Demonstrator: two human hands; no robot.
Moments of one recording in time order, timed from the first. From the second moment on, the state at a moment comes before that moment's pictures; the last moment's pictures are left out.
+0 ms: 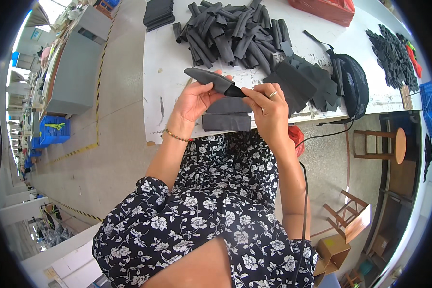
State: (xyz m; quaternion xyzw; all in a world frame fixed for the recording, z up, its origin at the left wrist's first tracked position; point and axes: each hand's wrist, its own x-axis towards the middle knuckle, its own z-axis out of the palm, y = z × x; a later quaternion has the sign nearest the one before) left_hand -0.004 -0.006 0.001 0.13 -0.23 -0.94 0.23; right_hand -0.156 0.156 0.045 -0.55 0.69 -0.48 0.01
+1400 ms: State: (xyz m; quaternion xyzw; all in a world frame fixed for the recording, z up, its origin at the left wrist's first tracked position) left_hand -0.036 0.063 0.025 0.11 -0.19 -0.88 0.41; right_hand -0.119 0.130 0.049 -0.64 0.64 -0.41 -0.09
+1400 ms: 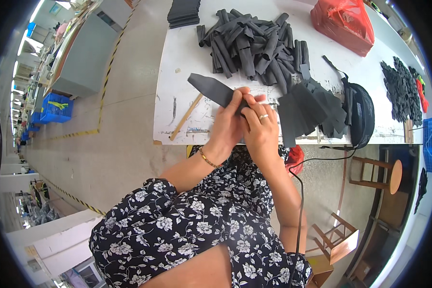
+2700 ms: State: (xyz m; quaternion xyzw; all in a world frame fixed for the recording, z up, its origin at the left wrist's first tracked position) left_hand -0.027 0.042 0.021 0.16 -0.18 -0.83 0.50; right_hand -0.125 0.138 0.033 -0.54 0.64 -0.53 0.14
